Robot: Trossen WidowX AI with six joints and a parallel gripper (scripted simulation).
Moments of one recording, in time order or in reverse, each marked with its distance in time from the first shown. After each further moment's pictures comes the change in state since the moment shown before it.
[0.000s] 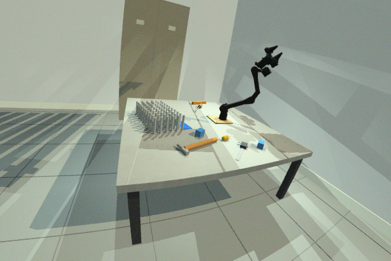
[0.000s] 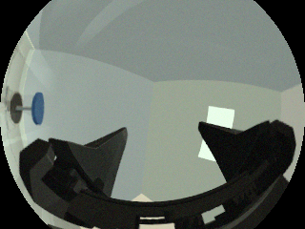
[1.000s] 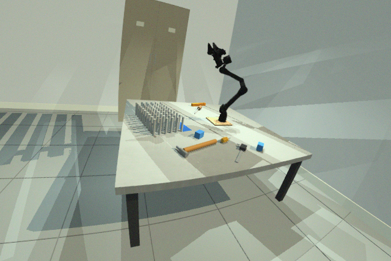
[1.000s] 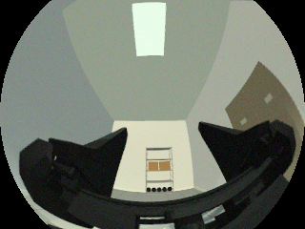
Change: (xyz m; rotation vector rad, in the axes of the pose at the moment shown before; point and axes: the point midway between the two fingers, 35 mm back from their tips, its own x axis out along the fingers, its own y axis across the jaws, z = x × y) arm -0.292 -0.157 -0.359 0.278 0.921 -0.577
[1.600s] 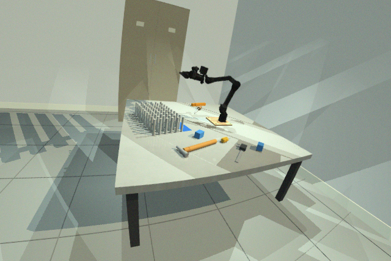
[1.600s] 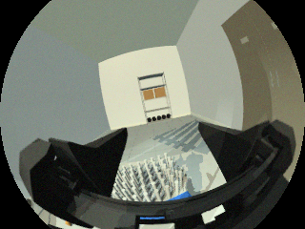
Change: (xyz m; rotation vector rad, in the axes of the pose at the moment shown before) arm -0.078 -0.030 -0.300 0.165 0.746 -0.066
